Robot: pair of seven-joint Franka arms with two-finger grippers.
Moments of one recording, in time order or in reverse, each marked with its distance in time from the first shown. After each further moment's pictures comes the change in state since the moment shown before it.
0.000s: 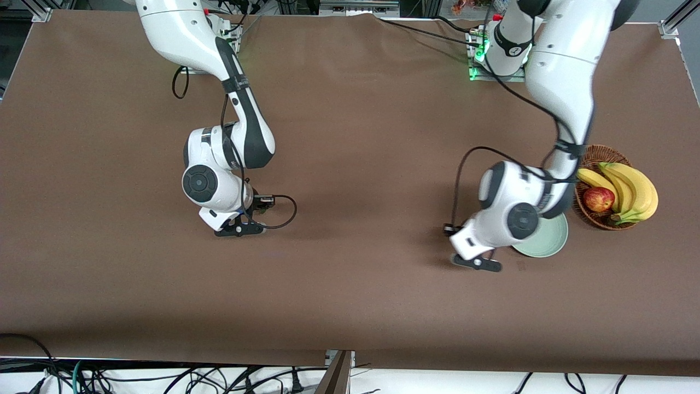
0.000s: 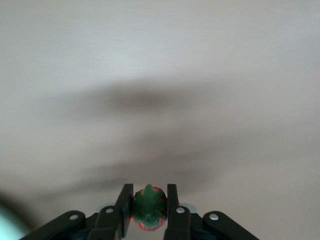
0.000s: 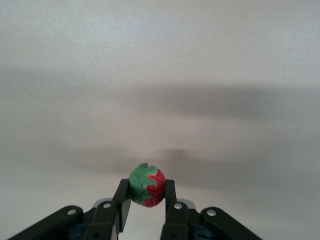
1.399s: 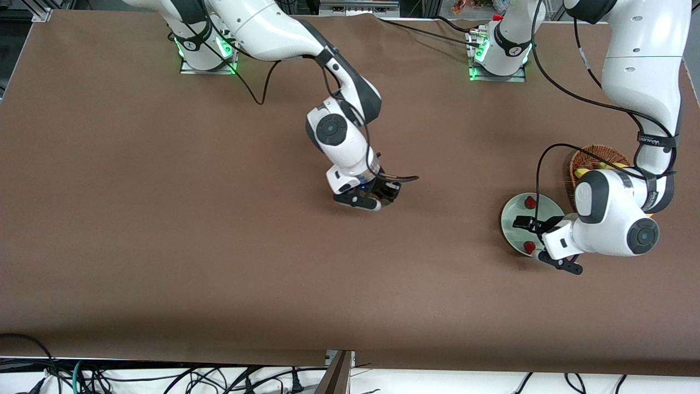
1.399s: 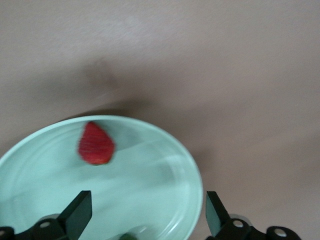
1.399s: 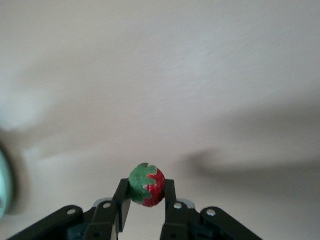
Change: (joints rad) left arm 0.242 -0.022 -0.025 -0.029 0.000 -0.136 0.290; right arm 0.152 0.293 0.326 0.443 0.004 0.459 0.864
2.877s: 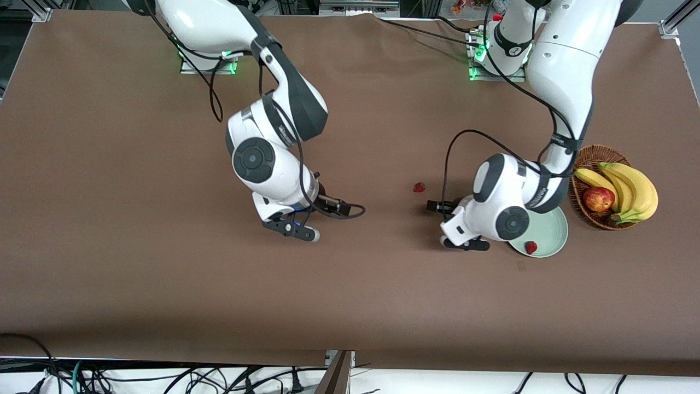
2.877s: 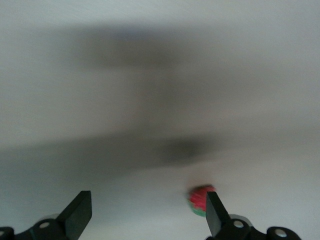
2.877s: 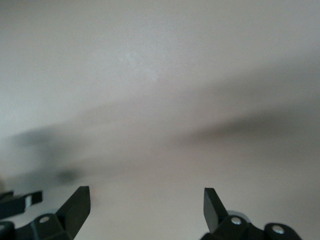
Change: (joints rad) left arm -0.280 0.010 -0.089 -0.006 -0.050 -0.069 -0.535; right arm -0.189 -0.185 -0.143 0.178 -0.043 -0.743 -0.220
